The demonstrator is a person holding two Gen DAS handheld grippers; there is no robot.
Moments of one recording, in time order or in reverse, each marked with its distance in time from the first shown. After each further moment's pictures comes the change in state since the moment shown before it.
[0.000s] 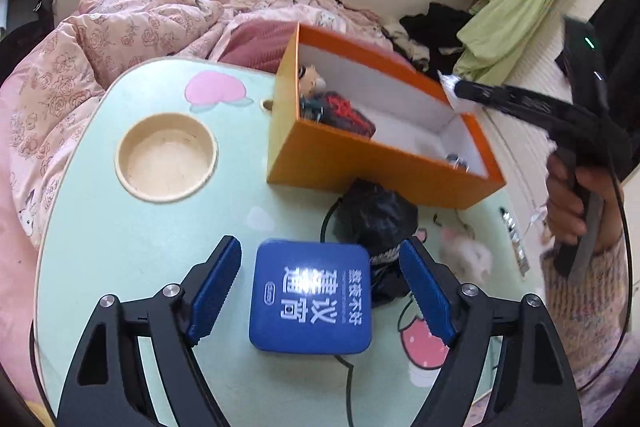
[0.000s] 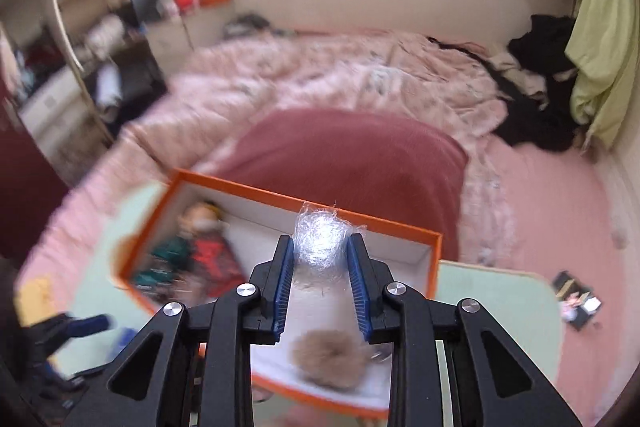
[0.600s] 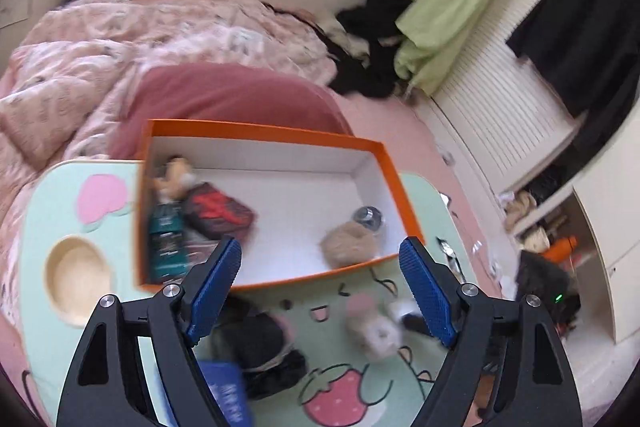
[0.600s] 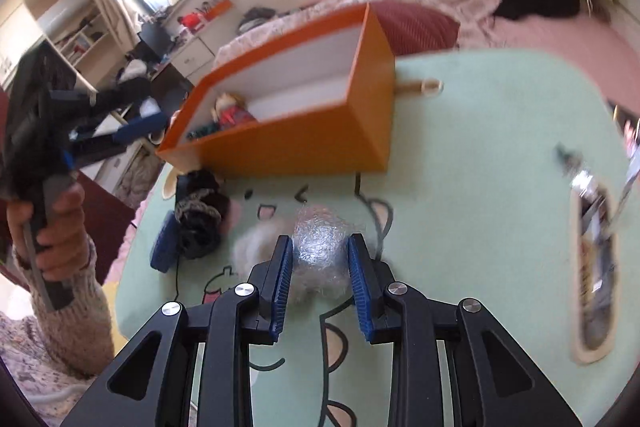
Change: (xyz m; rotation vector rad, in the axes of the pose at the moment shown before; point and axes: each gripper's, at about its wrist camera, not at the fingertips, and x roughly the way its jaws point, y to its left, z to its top) left arm 0.033 -0.093 0.086 0.163 0.081 -0.141; right arm -0.029 -0.045 -0.157 0.276 0.087 0.238
